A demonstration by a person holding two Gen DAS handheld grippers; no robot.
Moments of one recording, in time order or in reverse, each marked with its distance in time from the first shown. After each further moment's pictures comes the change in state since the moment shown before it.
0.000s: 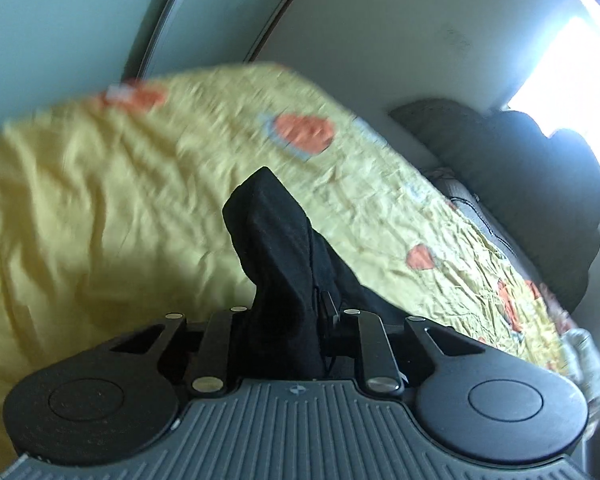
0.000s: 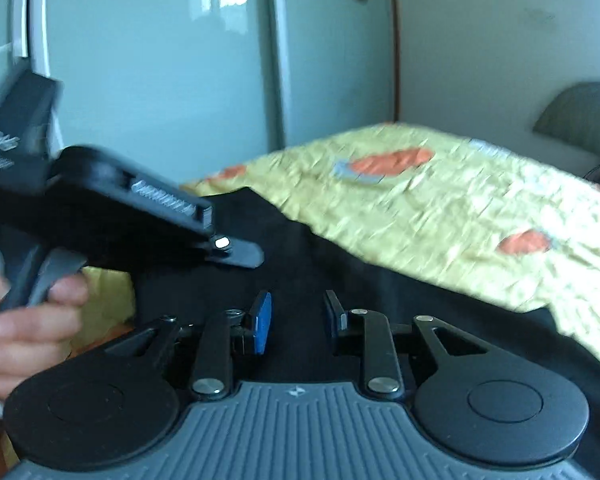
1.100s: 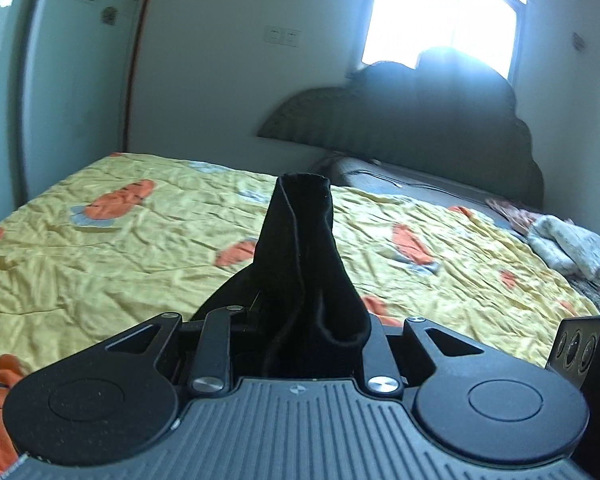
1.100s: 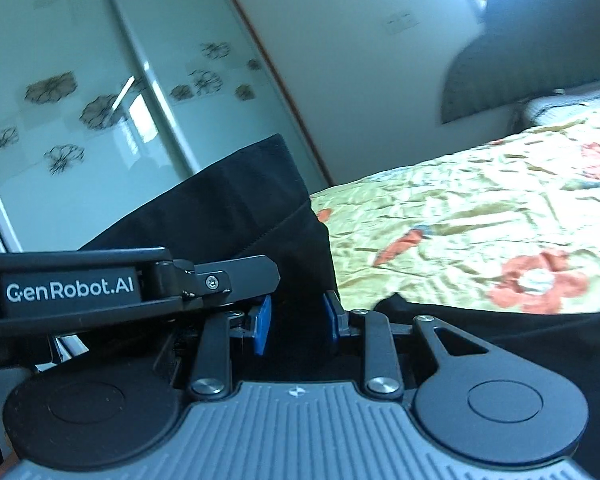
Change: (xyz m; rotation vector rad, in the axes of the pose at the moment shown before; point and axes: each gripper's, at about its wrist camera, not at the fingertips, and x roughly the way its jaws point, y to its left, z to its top) left arm -0.036 -0.222 -0.101 0.467 -0.121 -0.120; right arm -0.103 -0.110 -0.039 0.459 -0.282 -0.004
